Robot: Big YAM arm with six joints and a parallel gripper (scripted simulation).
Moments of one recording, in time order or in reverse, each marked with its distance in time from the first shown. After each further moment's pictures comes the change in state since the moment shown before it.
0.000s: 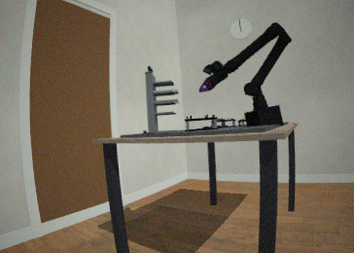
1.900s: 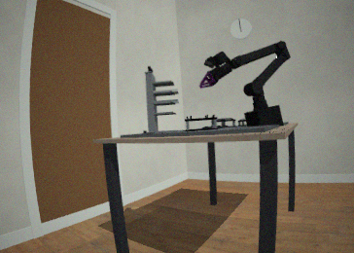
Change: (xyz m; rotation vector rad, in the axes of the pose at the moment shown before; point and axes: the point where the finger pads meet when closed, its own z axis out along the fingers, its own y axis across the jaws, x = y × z) arm -0.005 0.168 0.002 -0.001 -0.005 0.004
